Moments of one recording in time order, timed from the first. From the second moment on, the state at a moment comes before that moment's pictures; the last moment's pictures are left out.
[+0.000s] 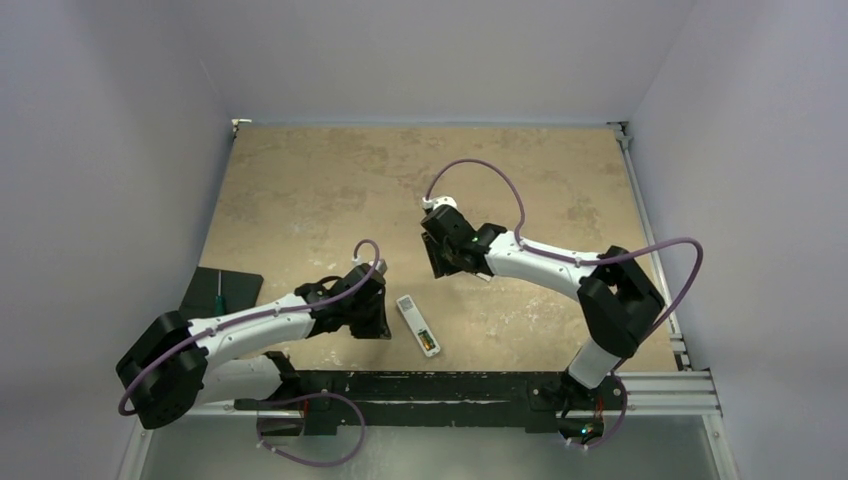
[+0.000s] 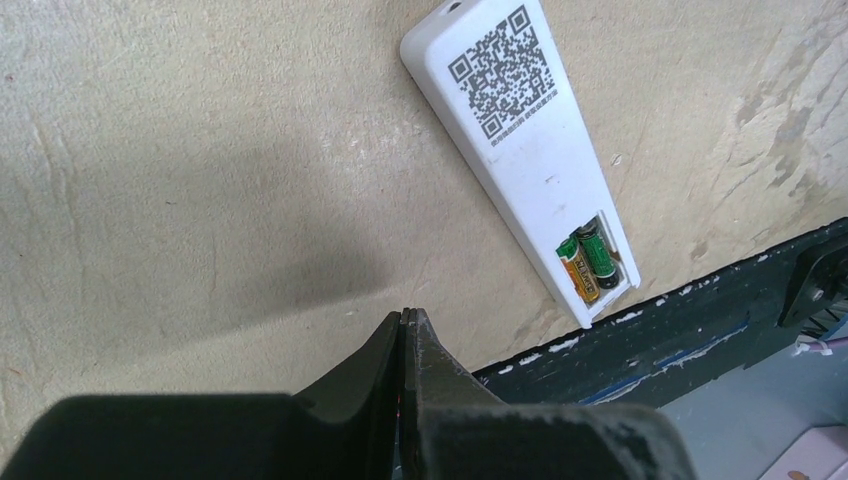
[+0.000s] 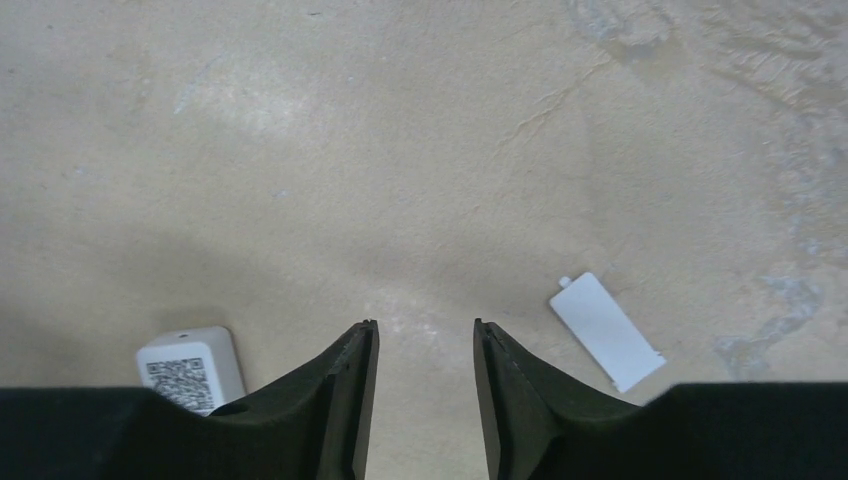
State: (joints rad) left arm -0.87 1.16 0.53 -0.42 0.05 -0.88; right arm 0.85 1.67 1.12 -0.44 0.26 0.43
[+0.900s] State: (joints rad) left arm -0.87 1.20 0.53 -0.41 0.06 -0.85; right arm 0.60 1.71 1.12 -0.52 0.12 0.21
